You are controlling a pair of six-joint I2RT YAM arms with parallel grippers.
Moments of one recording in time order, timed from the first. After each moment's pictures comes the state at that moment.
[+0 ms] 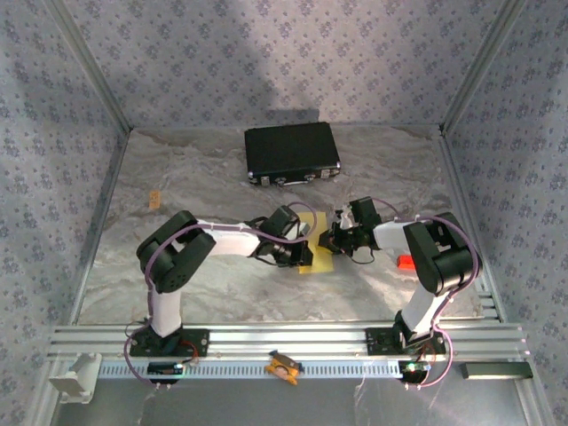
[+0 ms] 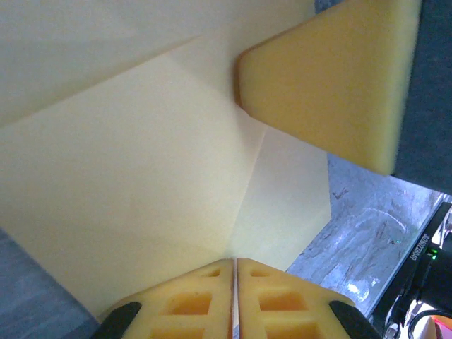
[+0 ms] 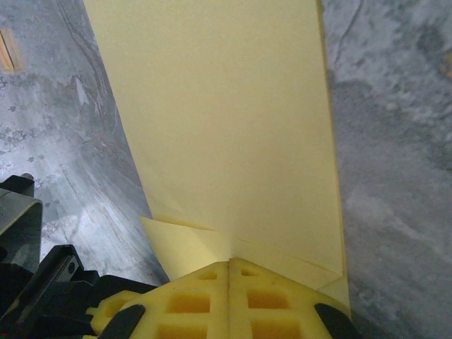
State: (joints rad) left arm -0.88 1.90 0.98 -0.05 0.51 -0.81; right arm 0.32 1.70 0.65 0.03 -0.71 0.71
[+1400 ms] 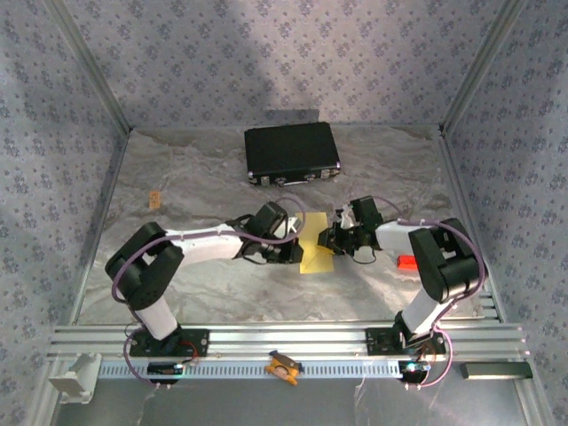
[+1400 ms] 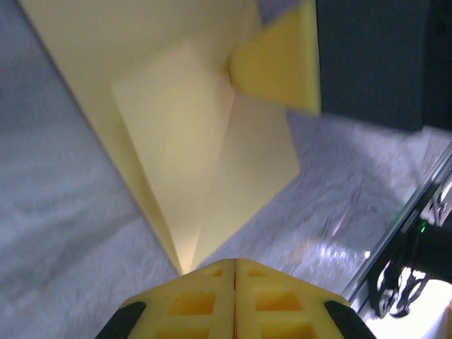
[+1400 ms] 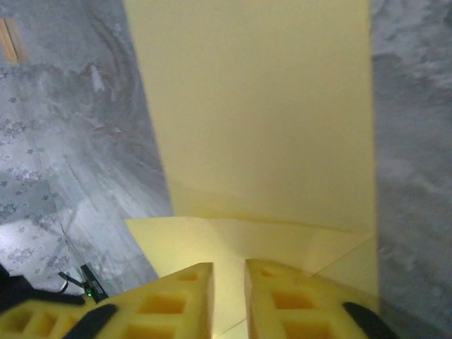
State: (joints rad) left arm -0.84 1.70 0.94 -0.15 0.45 -0.72; right arm 0.33 1.62 0.66 -0.04 -0.70 0.68
